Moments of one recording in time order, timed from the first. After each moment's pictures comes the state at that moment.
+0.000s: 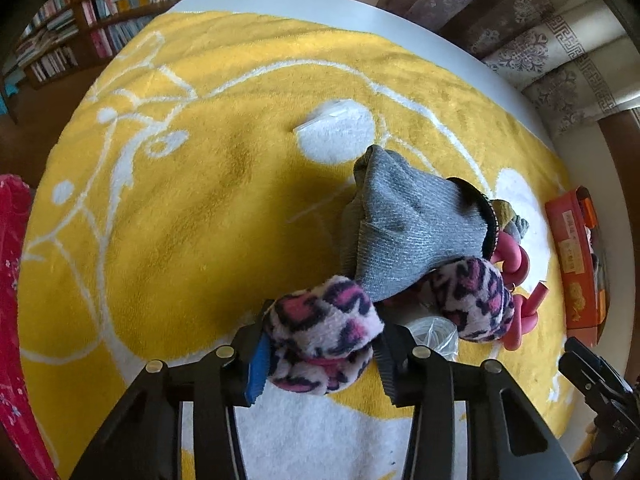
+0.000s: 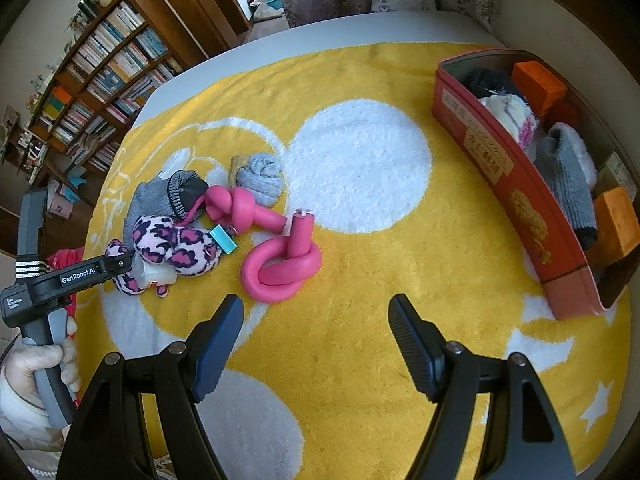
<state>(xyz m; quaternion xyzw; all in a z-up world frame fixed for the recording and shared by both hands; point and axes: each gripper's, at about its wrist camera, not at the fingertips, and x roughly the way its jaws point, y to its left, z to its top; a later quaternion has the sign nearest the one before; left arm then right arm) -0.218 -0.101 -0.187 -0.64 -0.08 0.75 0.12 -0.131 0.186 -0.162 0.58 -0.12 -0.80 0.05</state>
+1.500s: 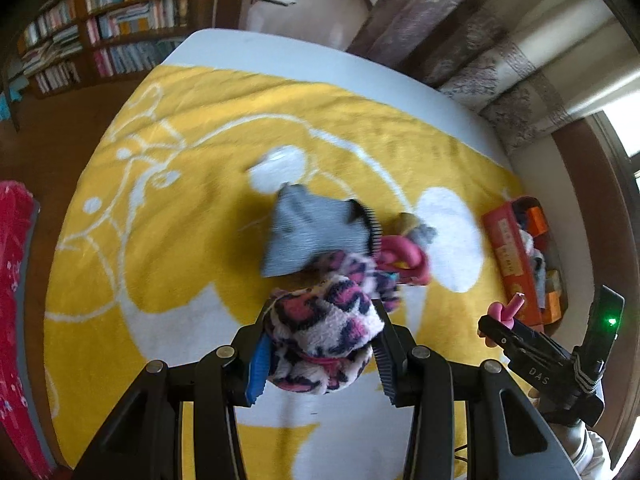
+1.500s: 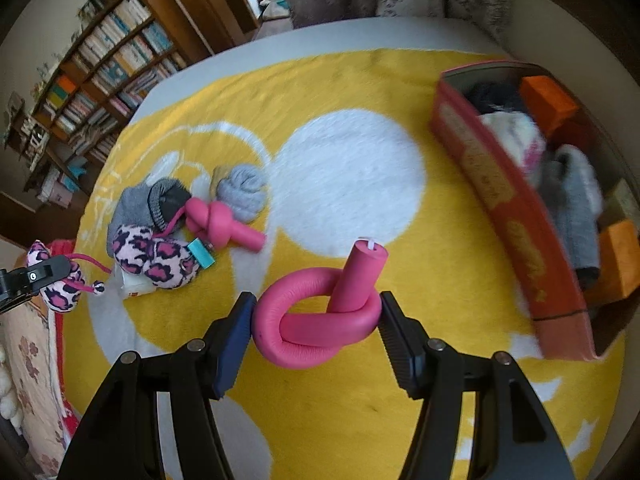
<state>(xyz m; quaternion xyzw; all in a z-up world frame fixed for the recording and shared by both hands) -0.181 -0.070 -0.099 -0.60 -0.10 0.78 0.13 -0.139 0.217 -0.161 0.57 -0.11 -0.81 0.06</state>
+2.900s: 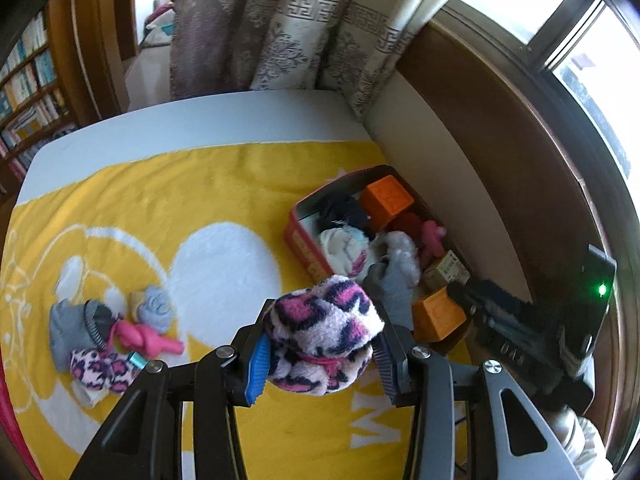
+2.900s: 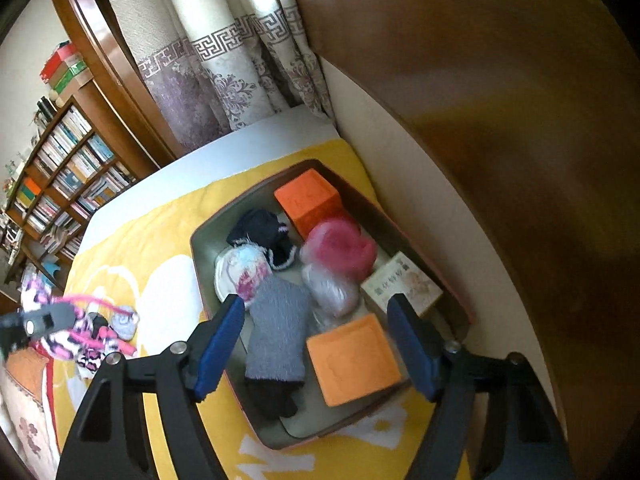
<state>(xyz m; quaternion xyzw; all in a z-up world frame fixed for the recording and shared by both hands) -0.184 0.205 -0.044 -0.56 0.01 0.78 0.27 -0.131 0.432 -0.119 0.47 -0.16 -0.87 -0.04</state>
